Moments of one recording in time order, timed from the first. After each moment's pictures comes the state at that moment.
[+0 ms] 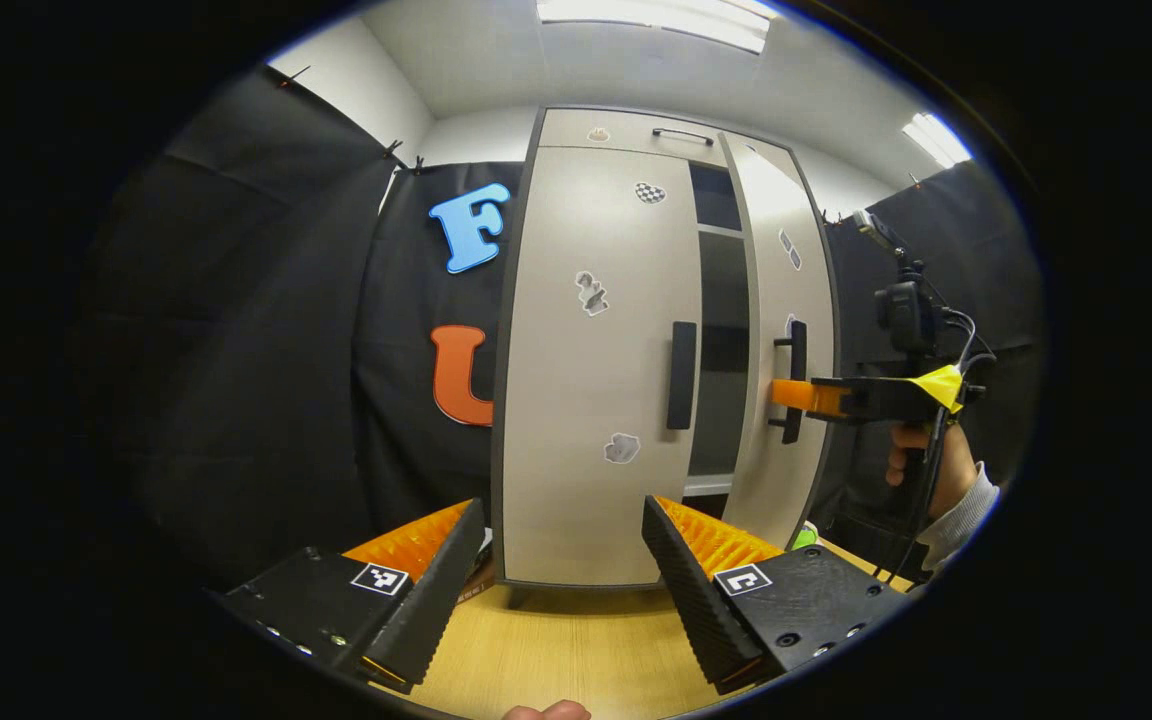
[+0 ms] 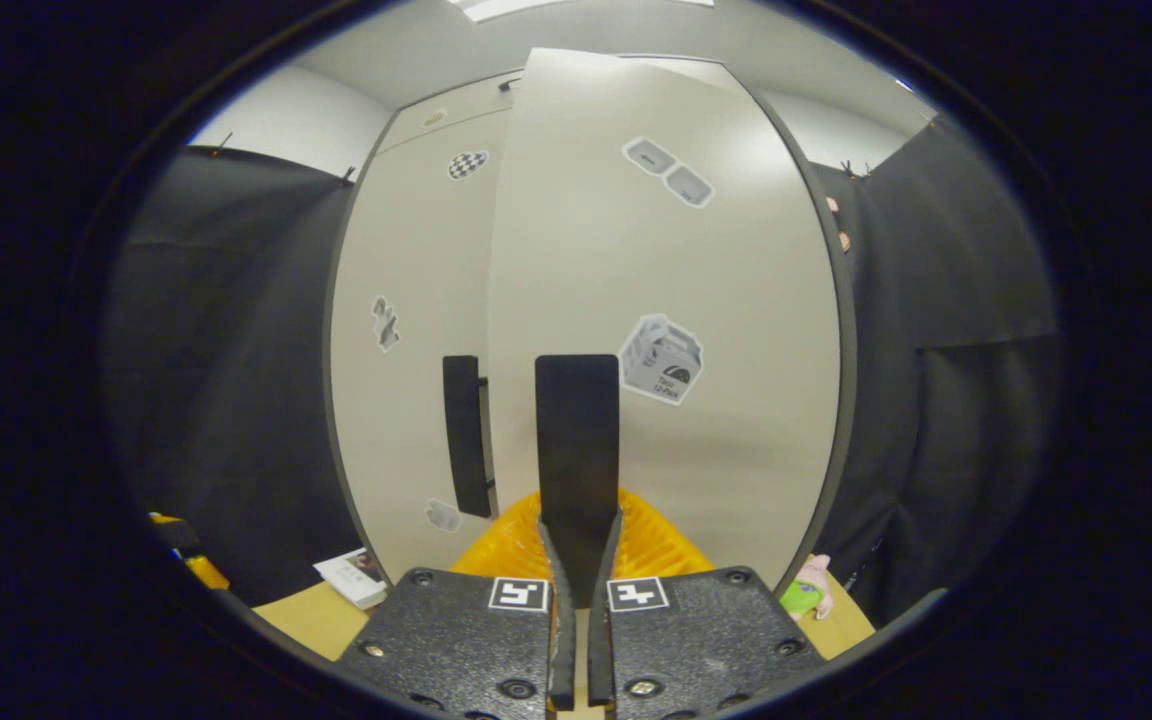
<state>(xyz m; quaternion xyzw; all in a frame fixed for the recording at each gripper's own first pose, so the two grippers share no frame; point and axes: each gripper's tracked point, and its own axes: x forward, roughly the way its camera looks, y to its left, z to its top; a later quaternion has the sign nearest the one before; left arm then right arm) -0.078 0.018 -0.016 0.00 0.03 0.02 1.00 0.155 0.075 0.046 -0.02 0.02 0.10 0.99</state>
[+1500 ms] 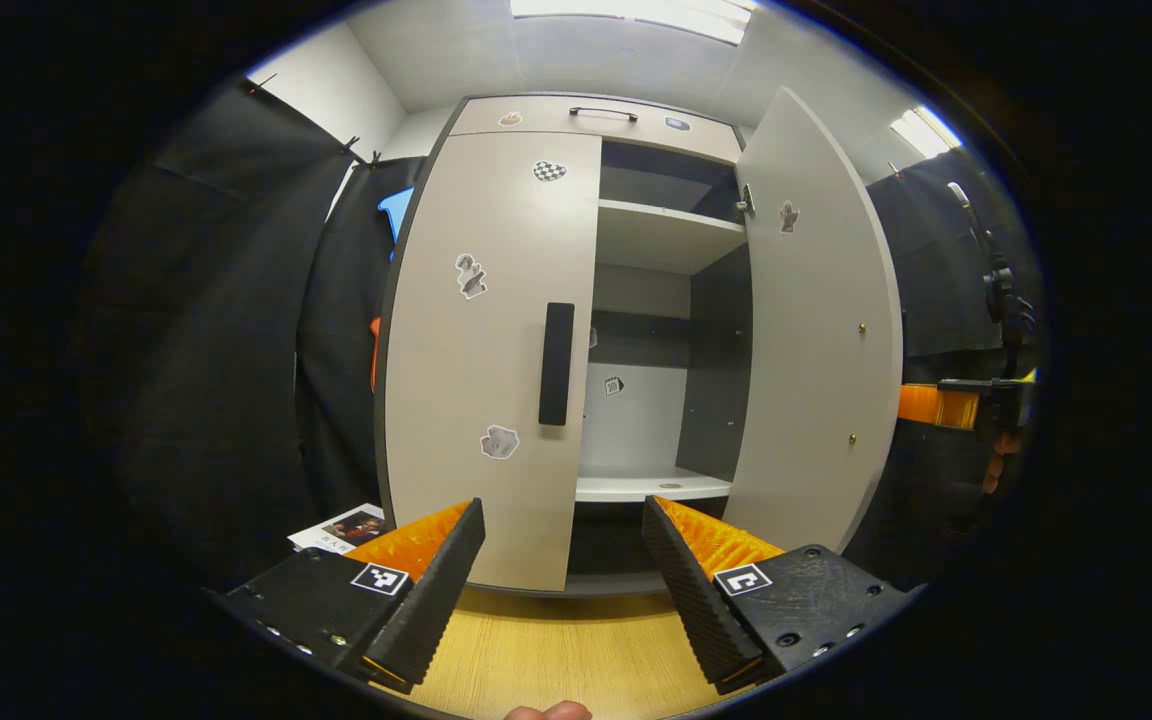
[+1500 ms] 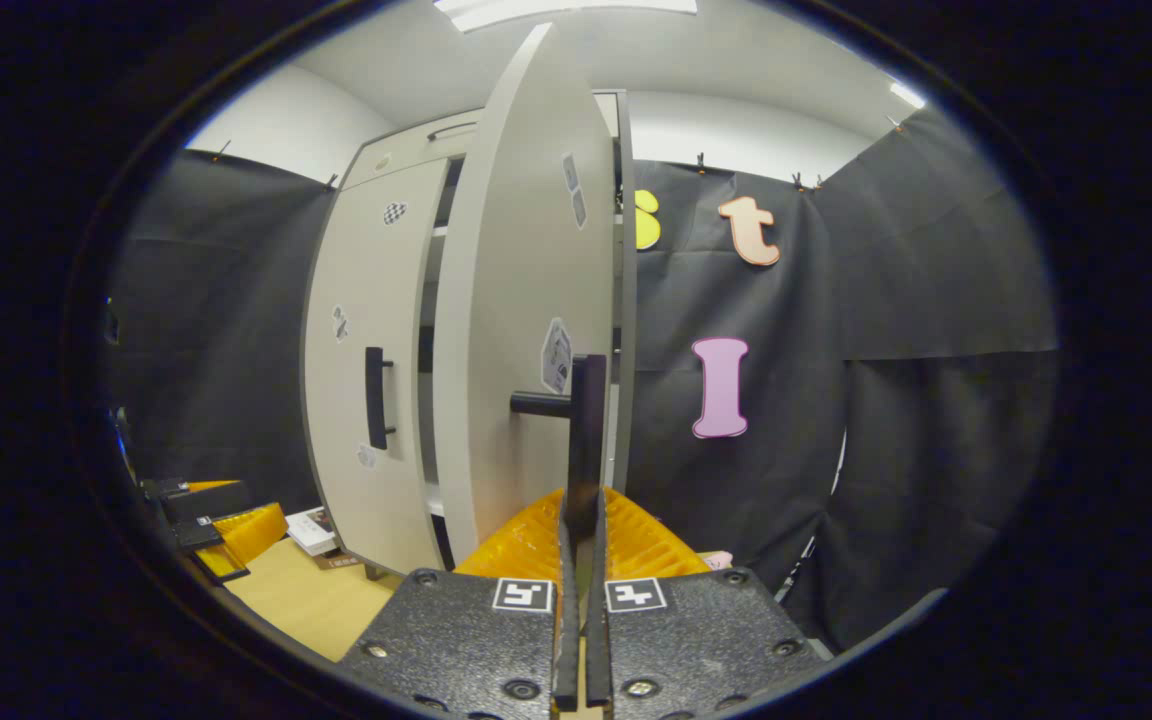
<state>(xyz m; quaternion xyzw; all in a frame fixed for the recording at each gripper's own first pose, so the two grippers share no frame) -0.040 -0.108 -0.029 -0.01 0.03 -0.01 1.00 0.083 -0.075 0.046 -0.03 0.01 0.06 1.00</state>
